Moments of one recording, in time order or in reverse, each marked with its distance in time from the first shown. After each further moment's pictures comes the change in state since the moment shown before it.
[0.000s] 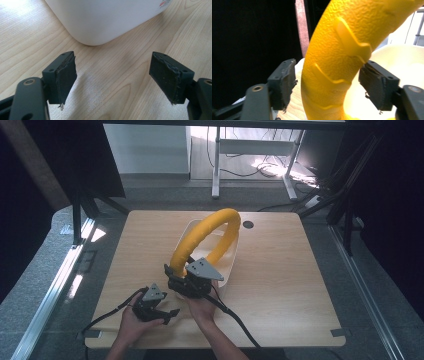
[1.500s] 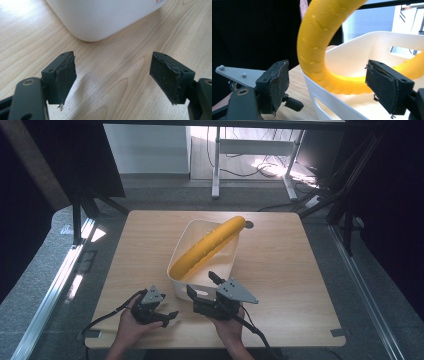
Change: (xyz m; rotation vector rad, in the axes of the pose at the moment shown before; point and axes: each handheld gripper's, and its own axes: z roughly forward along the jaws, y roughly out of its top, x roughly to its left) left arm -0.004 -0.003 -0.006 0.017 0.013 0.031; right arm -0.027 -0.021 -0.080 -0.010 0.044 0.034
